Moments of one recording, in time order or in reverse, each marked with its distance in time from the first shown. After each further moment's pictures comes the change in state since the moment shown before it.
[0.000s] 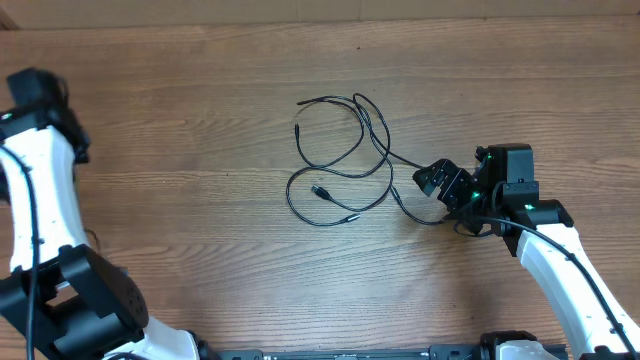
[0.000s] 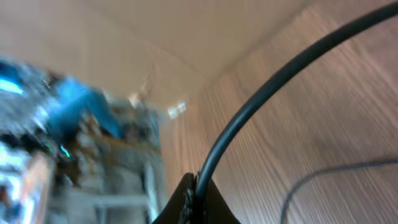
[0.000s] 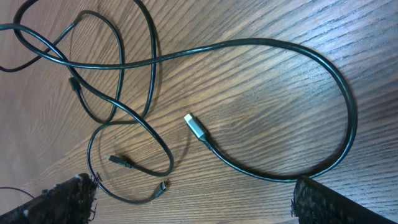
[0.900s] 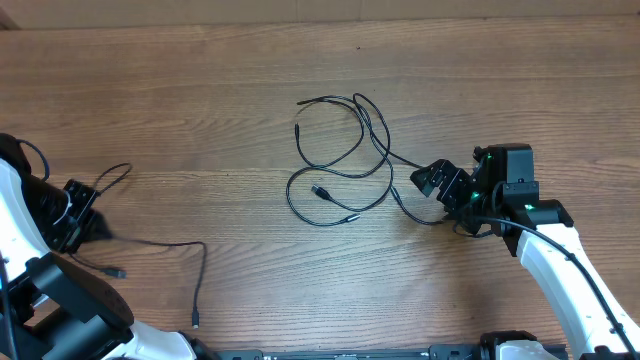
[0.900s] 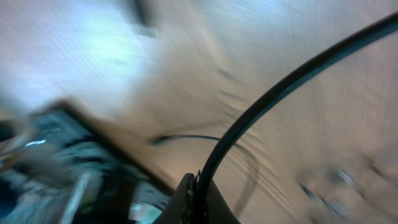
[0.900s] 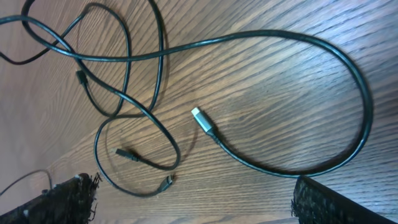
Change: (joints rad) left arm 0.253 0.000 0.005 -0.545 1.175 -0.064; right arm 0.000 0.000 0.000 0.000 -0.033 0.000
